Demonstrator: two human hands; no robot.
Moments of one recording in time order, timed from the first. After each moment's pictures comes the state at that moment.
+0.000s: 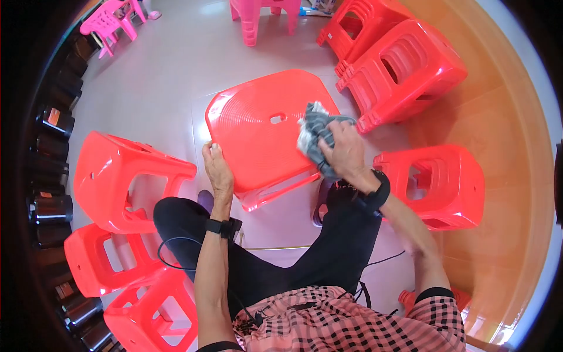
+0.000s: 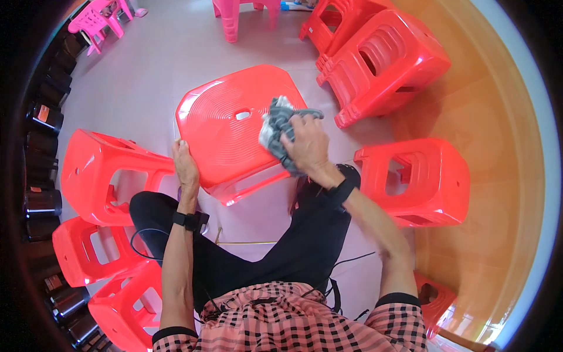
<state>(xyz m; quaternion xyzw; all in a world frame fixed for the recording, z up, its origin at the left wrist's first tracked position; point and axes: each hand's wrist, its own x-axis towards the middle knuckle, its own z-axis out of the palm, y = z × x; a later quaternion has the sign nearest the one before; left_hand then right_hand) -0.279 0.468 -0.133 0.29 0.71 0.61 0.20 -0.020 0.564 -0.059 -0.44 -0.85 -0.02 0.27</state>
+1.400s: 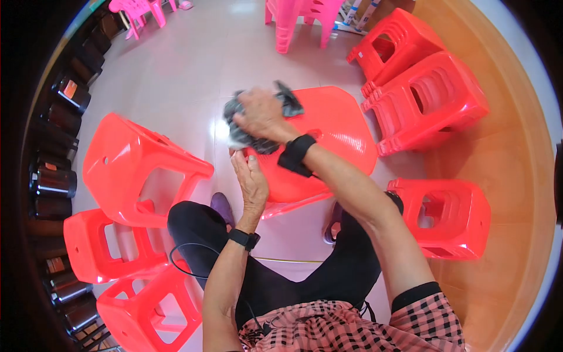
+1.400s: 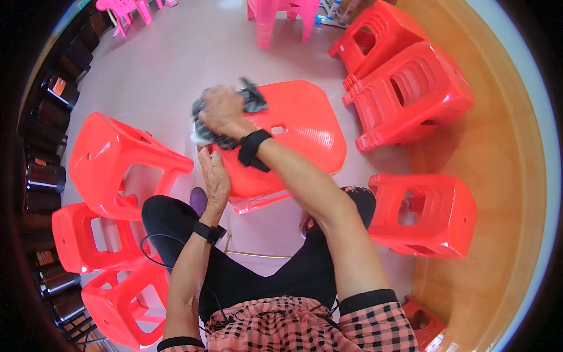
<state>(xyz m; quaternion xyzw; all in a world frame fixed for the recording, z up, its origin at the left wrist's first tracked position) -0.262 0.481 -0.143 0.35 0.73 0.57 0.11 -0.266 0.619 -0.052 -0.31 -0.93 0.08 0.18</state>
